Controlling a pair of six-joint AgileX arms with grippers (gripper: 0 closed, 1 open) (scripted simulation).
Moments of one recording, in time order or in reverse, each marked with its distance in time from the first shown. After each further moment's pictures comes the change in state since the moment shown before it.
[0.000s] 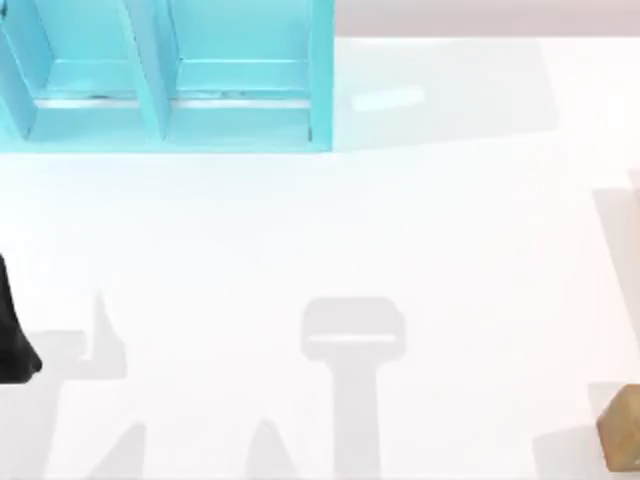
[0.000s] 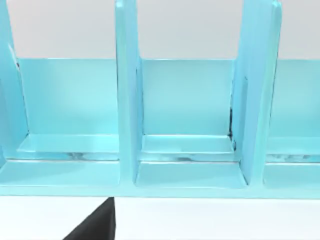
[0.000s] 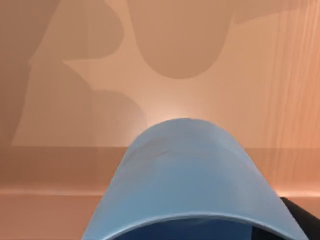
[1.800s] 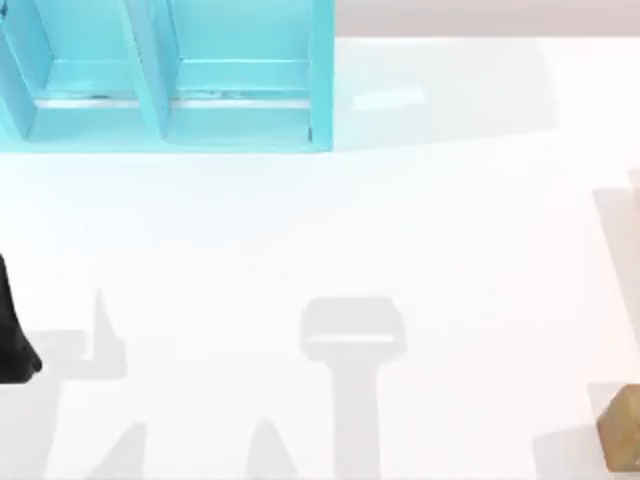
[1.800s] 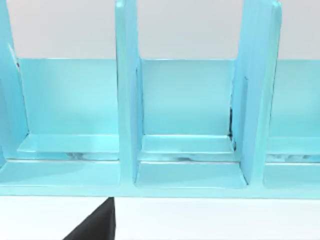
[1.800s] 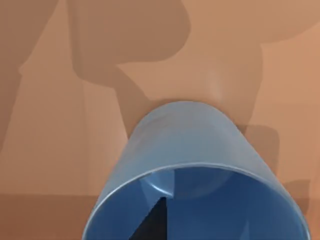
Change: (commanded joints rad) left arm 0.000 0.000 0.000 0.000 0.000 0.000; right arm 0.021 0.036 -0.167 0.202 0.000 0.021
